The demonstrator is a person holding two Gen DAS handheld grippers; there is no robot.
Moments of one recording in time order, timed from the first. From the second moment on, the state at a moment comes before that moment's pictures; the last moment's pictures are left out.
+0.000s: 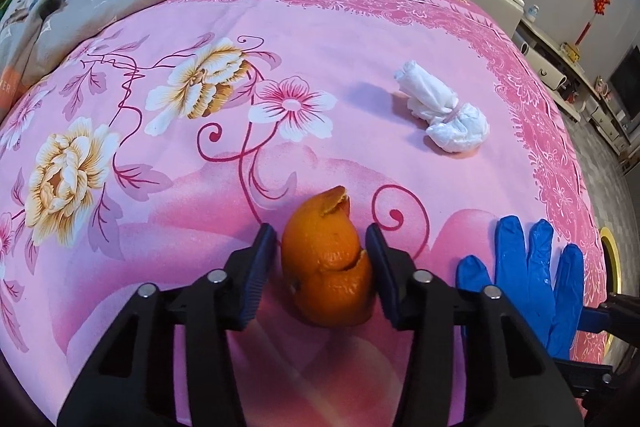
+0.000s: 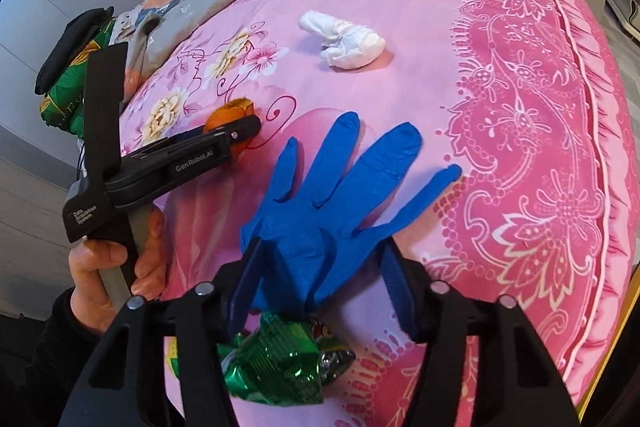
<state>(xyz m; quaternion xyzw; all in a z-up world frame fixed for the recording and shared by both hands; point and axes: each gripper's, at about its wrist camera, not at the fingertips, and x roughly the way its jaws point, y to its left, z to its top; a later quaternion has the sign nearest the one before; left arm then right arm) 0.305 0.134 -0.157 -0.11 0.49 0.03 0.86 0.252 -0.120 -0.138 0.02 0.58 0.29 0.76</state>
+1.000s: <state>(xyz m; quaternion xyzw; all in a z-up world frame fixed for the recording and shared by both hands) 0.287 0.135 -0.126 -0.12 0.47 0.04 0.88 0.236 -0.146 -0.101 0.06 0.53 0.33 0.78</state>
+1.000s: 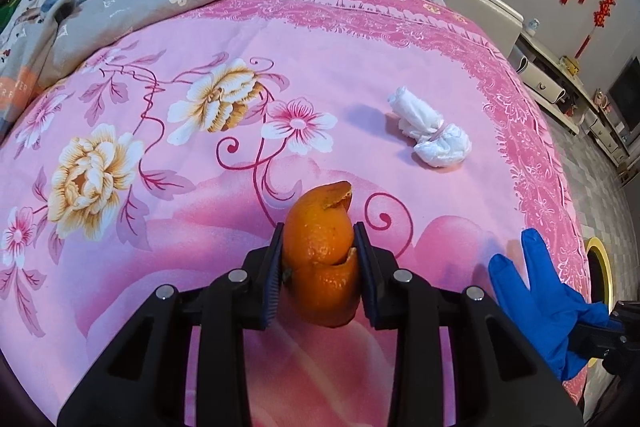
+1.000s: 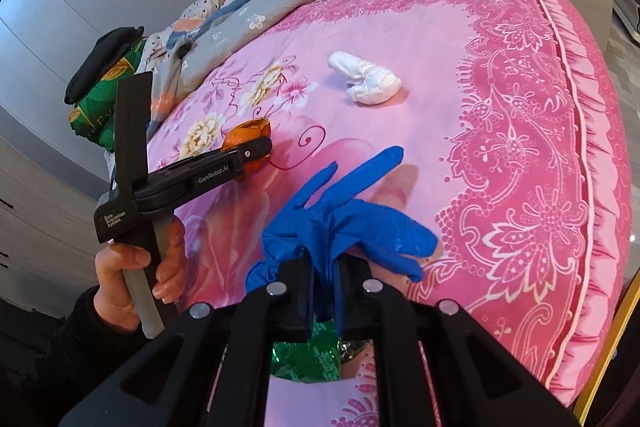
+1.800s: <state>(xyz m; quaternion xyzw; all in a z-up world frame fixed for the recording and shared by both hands) 0.211 -0.004 0.021 -0.07 0.35 -0.07 0.93 0.203 -0.290 -0.007 0.14 0.40 0.26 0.87</state>
